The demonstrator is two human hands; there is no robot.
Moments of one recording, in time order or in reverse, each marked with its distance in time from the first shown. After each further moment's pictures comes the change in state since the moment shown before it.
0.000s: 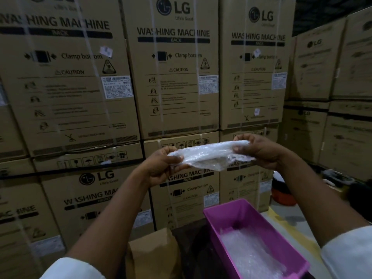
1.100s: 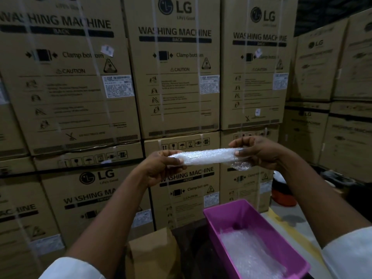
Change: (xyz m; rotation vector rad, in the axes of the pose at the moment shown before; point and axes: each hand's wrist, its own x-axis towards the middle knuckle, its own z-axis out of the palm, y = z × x) left_hand 0.010 -0.002 -0.017 0.101 0.039 -0.022; right_hand 0.007 0.002 -0.004 -0.091 0.051 0.087
